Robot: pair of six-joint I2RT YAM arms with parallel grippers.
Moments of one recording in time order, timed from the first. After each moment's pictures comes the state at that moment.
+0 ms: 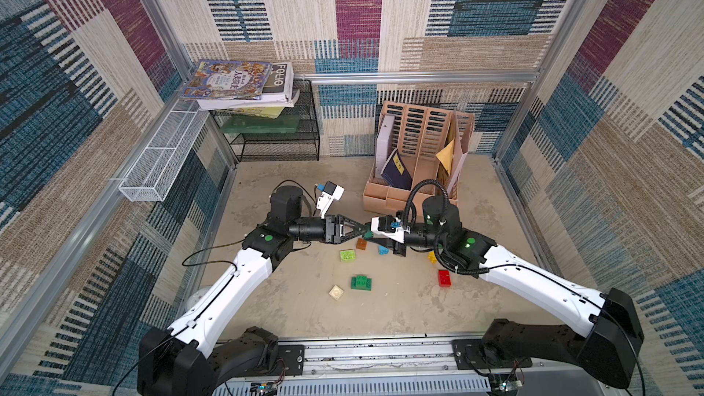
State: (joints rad) left arm -0.37 1.12 0.93 -0.25 0.96 -0.58; right arm 0.76 1.20 0.90 -0.03 -0.46 -0.54
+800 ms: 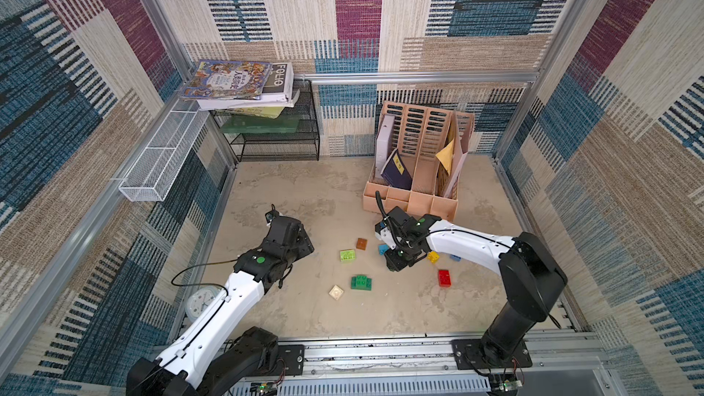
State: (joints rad) left arm -0.36 1.00 0.75 -0.62 -0.20 -0.75; right arm 0.76 1.74 1.14 -0.77 -0.07 0.11
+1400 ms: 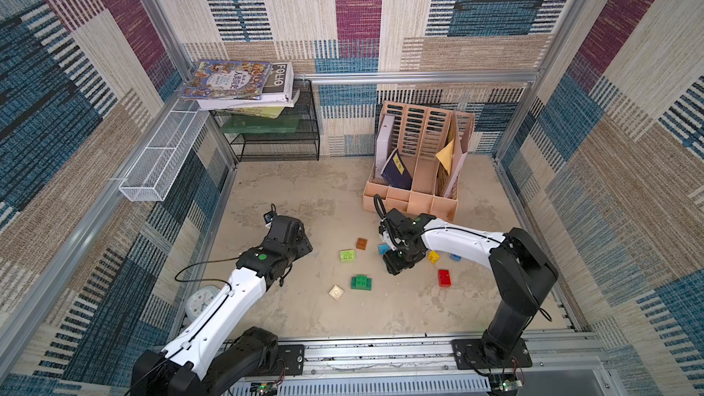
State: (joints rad) left arm -0.34 1.04 0.74 -0.60 -0.21 -0.75; right arm 0.77 1.74 1.13 -0.79 -0.03 0.18
